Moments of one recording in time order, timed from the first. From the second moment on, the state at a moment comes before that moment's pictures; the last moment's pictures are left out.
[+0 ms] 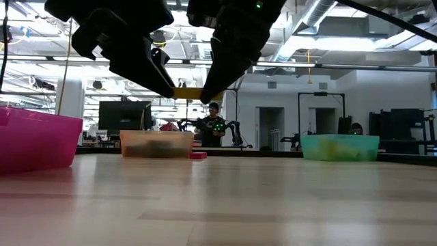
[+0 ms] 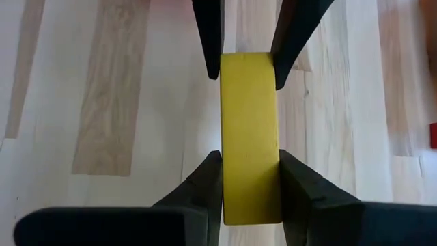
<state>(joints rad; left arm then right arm) -0.25 1.41 0.80 -0.09 -0.26 0.02 0.21 1.97 1.57 -0.61 0.24 0.06</state>
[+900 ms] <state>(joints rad) -0.33 1.25 0.76 -0.32 -0.30 -0.11 -0.06 1.85 1.57 -1.38 0.45 0.40</state>
